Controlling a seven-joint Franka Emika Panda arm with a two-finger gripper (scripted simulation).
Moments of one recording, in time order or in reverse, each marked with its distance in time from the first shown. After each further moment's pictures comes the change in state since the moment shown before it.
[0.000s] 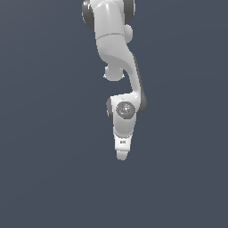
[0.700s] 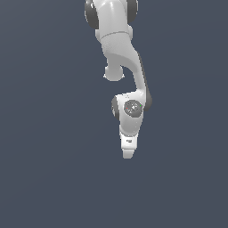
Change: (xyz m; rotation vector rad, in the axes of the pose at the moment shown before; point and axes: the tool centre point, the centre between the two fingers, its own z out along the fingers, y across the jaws) arm 0.026 -0.006 -0.004 0.001 0.000 0.002
